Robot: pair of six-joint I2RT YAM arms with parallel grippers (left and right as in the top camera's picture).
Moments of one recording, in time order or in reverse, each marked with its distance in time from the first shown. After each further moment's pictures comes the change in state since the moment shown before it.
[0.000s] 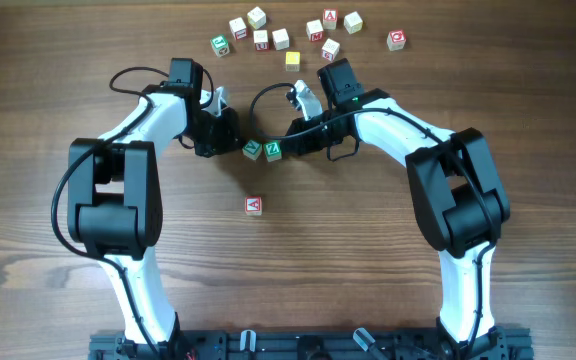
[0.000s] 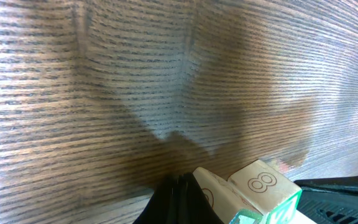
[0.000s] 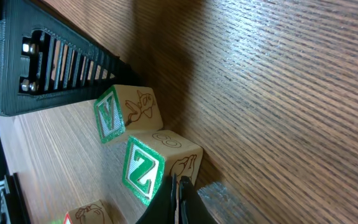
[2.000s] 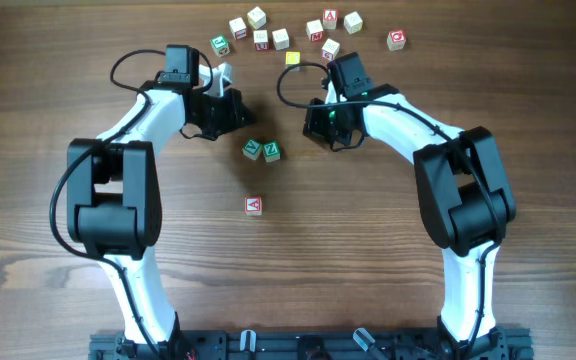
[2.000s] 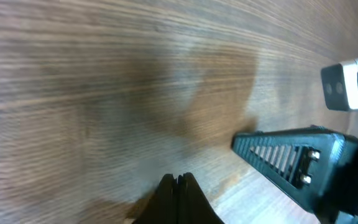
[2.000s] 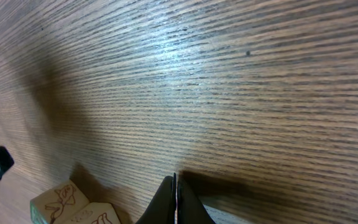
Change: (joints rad) left arm 0.005 0.000 0.030 0.174 0.157 0.000; right arm -0.040 -0.001 0.009 0.007 0.303 0.534
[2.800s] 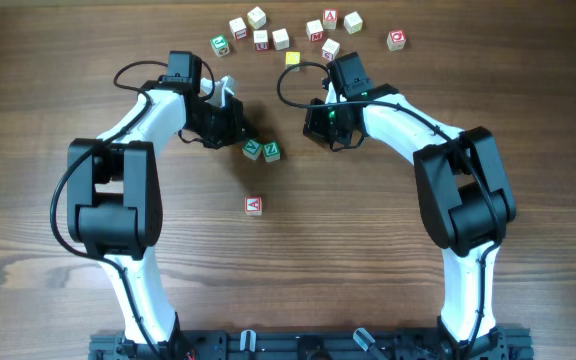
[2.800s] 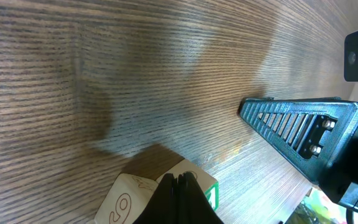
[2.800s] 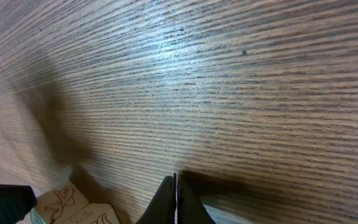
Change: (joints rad) left arm -0.004 0.000 0.001 -0.143 0.026 0.000; right arm 0.000 -0.002 0.000 -0.003 0.006 0.008
